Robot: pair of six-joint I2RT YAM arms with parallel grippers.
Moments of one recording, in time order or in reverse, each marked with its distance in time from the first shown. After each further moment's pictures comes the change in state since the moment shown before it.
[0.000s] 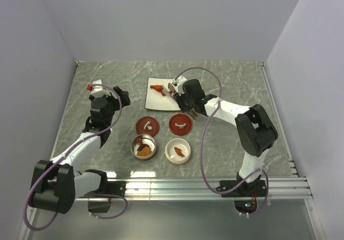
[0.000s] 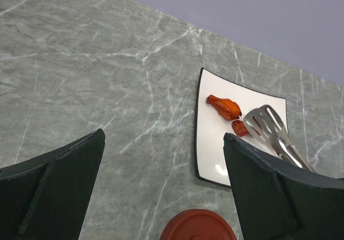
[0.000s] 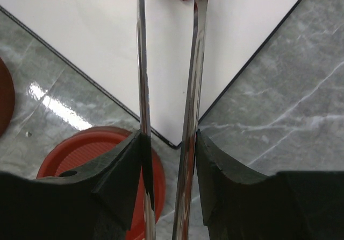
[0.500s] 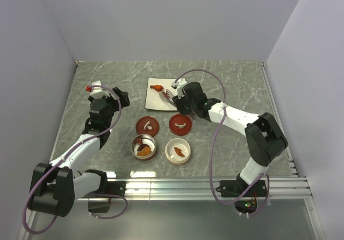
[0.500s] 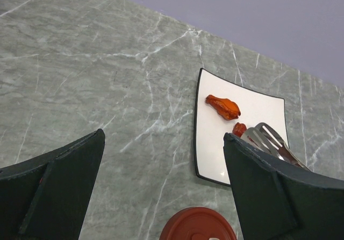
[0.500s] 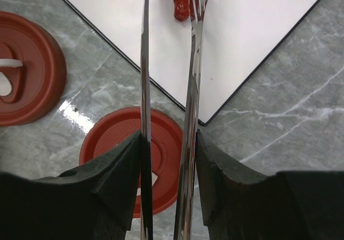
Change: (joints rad) left arm 0.000 -0.030 -0.016 0.001 0.000 0.000; right arm 0.048 -0.141 -0.080 -0.031 -0.018 0.024
